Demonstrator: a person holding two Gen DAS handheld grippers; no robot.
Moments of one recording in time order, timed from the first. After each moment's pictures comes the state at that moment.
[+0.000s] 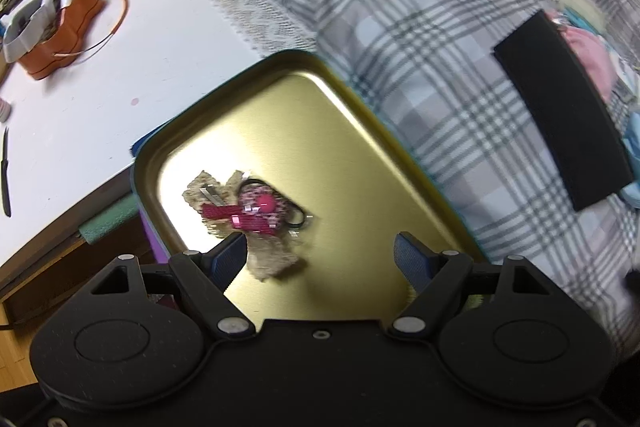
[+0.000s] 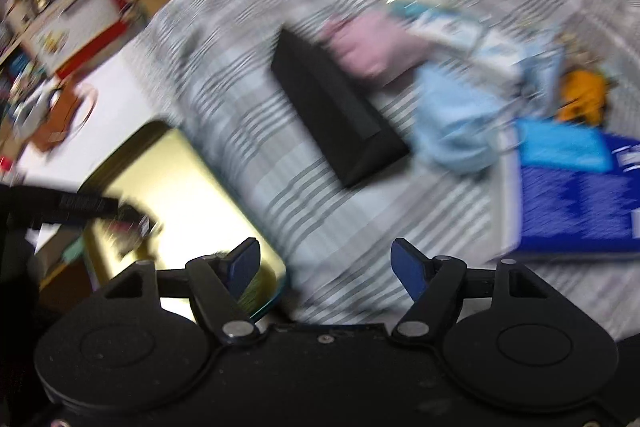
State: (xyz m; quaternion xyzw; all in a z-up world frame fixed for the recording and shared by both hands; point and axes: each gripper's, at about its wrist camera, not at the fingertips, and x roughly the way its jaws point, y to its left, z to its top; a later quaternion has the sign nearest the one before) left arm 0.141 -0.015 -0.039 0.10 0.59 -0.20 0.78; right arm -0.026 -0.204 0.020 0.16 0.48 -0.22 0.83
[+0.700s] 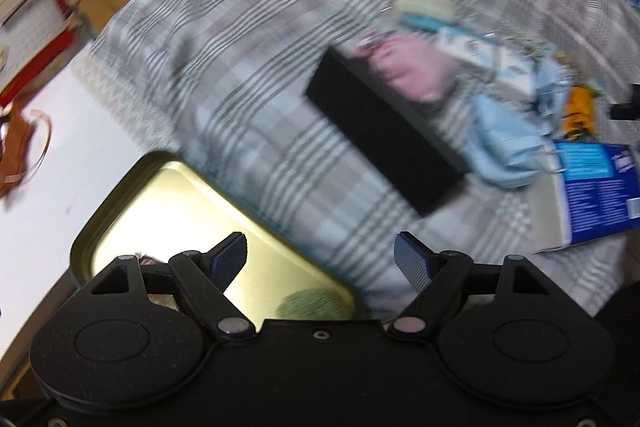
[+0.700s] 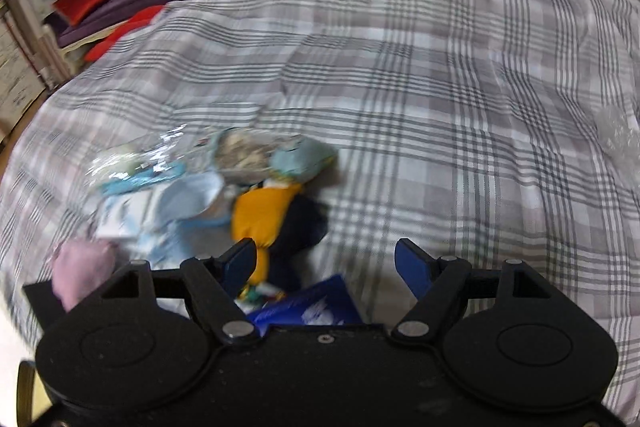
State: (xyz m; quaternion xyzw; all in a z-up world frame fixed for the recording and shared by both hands) left arm 0.074 -0.111 0.025 0.16 0.50 -0.32 0.79; right arm -0.094 -0.430 0.028 0.28 0.38 -0.46 0.75
